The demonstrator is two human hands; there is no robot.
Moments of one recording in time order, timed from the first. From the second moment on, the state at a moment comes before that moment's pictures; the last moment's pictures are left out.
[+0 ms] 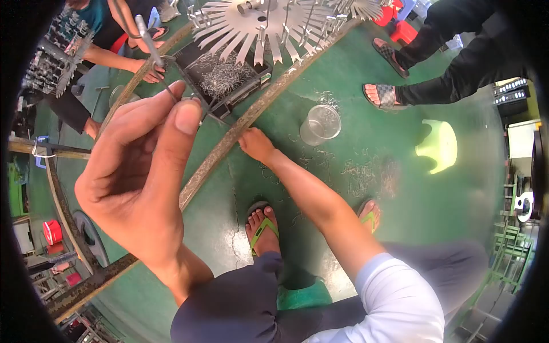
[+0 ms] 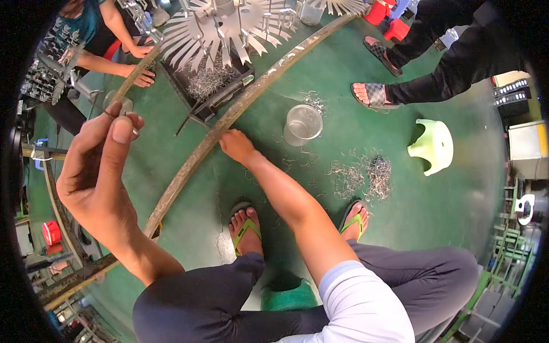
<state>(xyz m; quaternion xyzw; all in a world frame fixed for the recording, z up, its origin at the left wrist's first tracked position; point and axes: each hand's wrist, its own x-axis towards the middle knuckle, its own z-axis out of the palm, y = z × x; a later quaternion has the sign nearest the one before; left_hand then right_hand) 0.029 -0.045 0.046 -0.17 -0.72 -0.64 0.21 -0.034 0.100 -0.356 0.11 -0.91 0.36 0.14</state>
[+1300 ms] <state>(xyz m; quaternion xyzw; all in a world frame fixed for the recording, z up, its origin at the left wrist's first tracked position) 0.027 -0.065 0.042 -0.21 -0.71 -0.62 0.24 -0.061 0.171 -0.341 -0.38 -0.89 0.24 0.07</state>
